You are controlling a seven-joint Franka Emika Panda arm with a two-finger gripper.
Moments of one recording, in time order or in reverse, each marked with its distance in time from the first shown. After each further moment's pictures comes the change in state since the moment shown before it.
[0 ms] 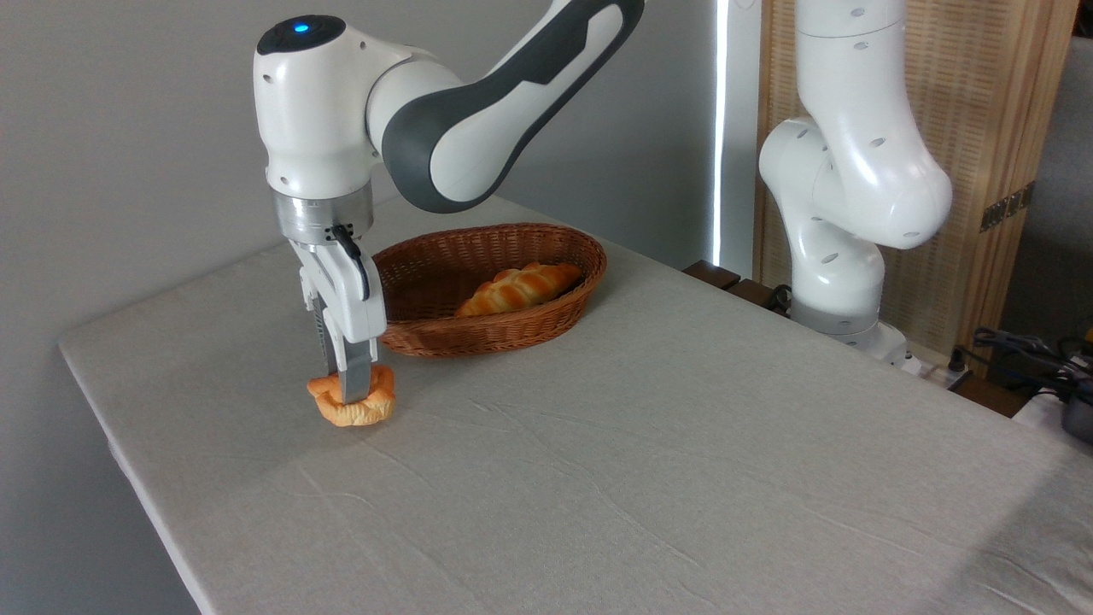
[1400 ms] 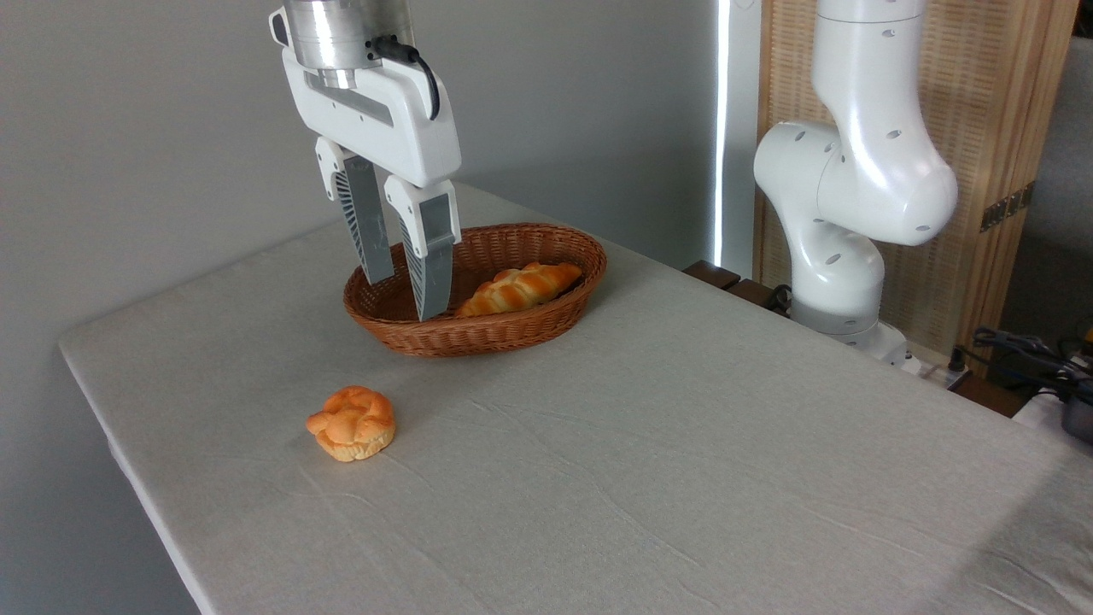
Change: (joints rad) arm 0.133 -0.150 0.024 0.248 0.120 -0.495 -0.081
